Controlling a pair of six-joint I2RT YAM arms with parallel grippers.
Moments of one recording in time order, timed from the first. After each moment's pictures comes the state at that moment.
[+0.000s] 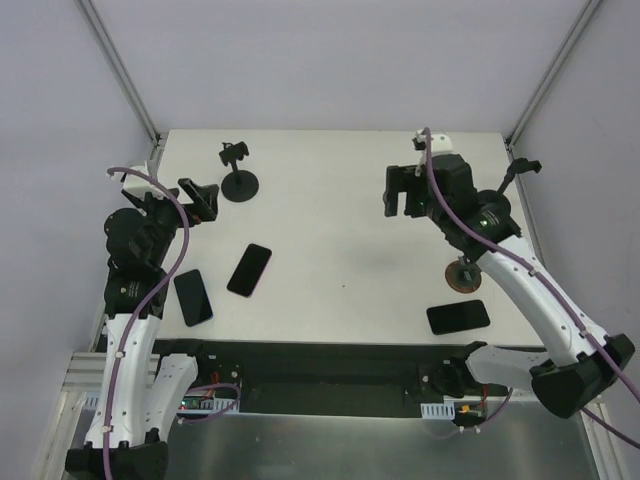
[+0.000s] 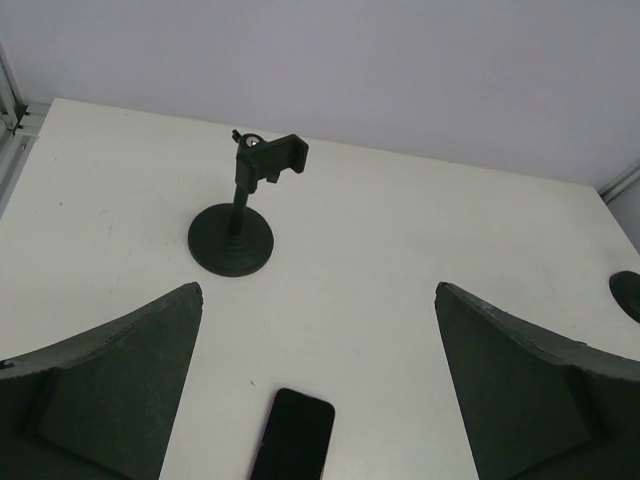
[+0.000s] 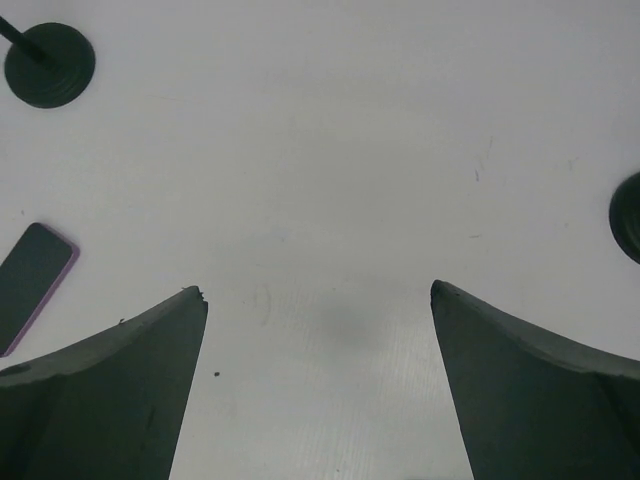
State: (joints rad) left arm 0.03 0.67 0.83 -0.18 0.19 -0.32; right arm 0.53 1.15 1.25 -0.62 0.24 0.22
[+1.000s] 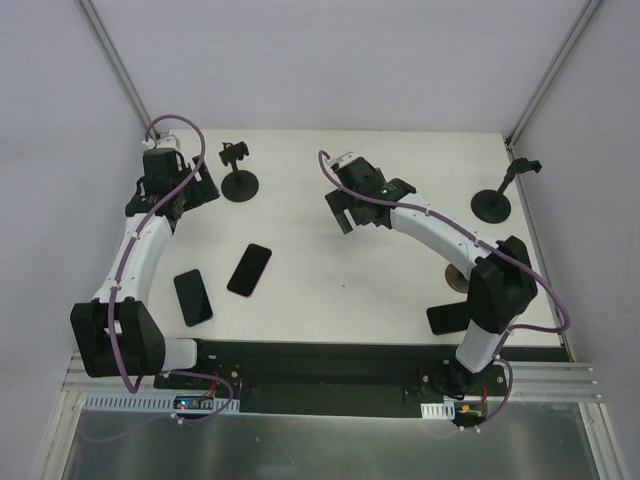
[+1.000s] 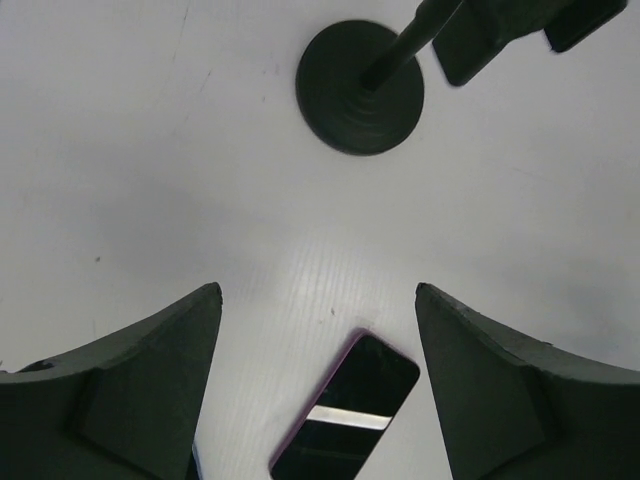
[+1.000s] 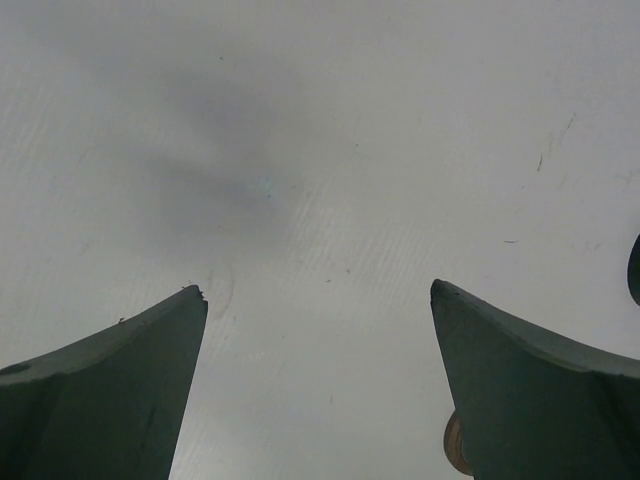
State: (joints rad) left arm 0.06 1.29 1.07 -0.43 0.02 -0.35; right arm 0.72 1.78 1.53 -0.71 0.37 0.05
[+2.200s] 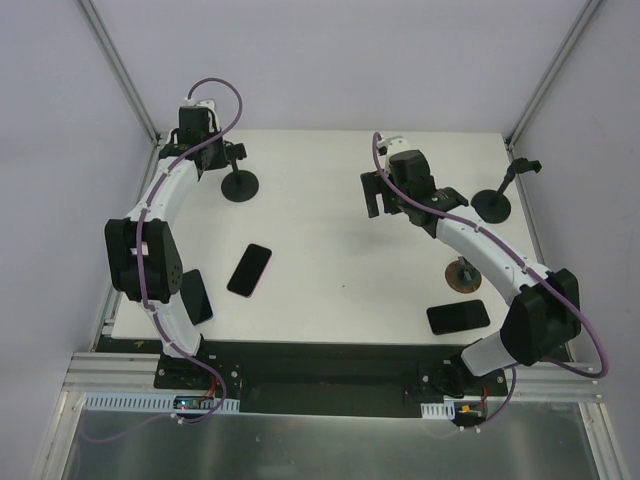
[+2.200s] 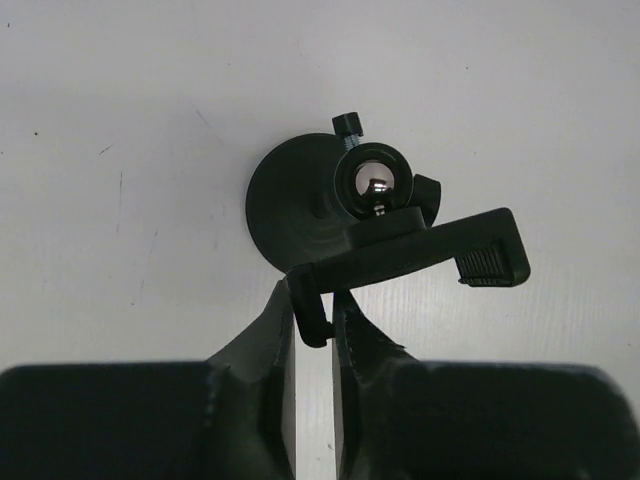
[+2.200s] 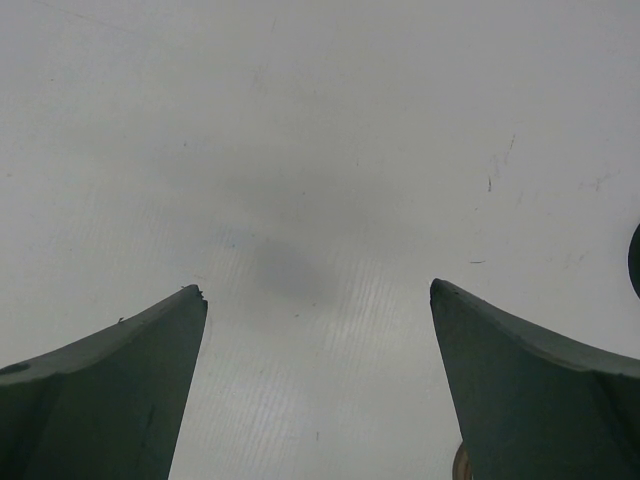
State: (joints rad) left arm -0.04 1.81 1.57 -0.43 0.02 -0.20; right arm 0.53 1.49 1.26 -0.45 0.22 0.07
